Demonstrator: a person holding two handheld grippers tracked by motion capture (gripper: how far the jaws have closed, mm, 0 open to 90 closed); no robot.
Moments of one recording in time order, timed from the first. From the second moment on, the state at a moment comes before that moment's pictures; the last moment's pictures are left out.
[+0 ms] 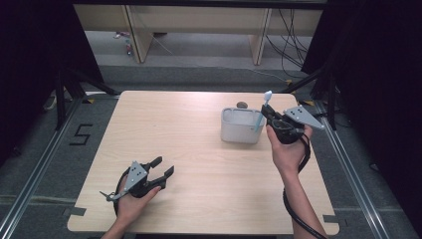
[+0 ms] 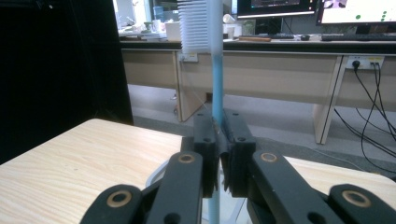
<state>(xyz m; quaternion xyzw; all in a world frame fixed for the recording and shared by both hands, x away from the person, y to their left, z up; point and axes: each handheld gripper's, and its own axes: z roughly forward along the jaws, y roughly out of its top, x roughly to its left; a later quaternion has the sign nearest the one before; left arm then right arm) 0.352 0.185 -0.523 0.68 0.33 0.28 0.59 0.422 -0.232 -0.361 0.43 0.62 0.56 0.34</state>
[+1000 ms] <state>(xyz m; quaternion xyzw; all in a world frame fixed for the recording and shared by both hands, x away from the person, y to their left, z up) 0.351 0.184 -0.523 0.68 0.33 0.28 0.59 0.442 -0.237 -0.347 0.44 0.60 0.56 0.36</state>
